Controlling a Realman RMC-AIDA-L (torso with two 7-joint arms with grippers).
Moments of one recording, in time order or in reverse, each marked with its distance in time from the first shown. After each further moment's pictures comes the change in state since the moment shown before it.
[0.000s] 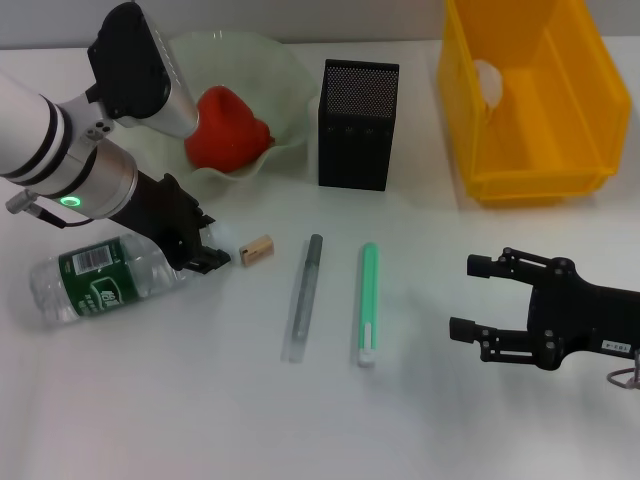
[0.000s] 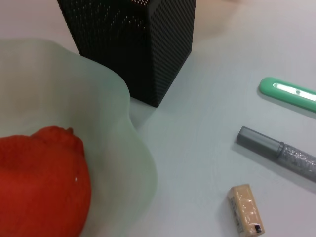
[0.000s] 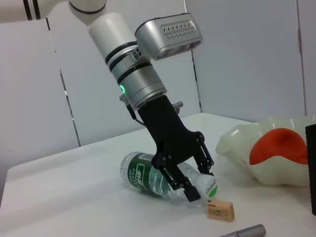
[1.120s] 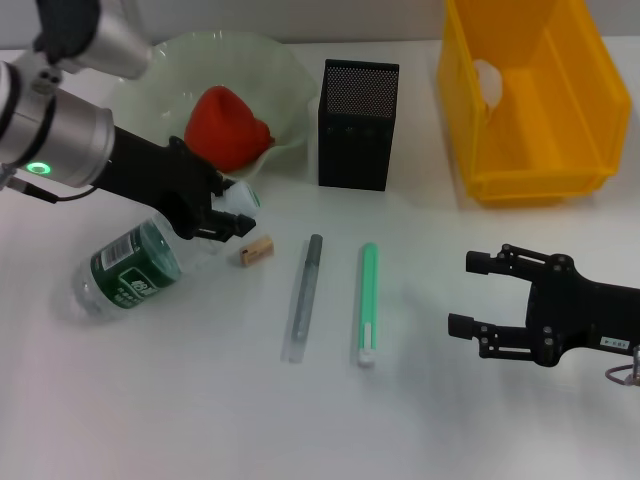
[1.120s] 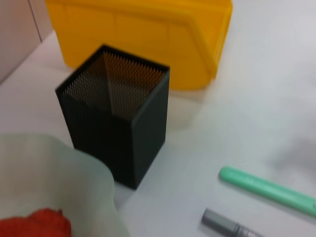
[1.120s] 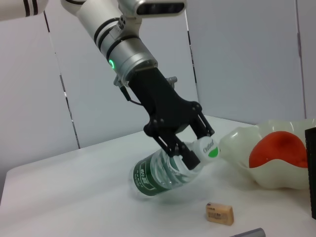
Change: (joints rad) left arm 0.017 0.008 -0.209 0.094 -0.165 0.193 0.119; right arm 0.005 0.000 0.000 0.001 0.005 -0.001 0.000
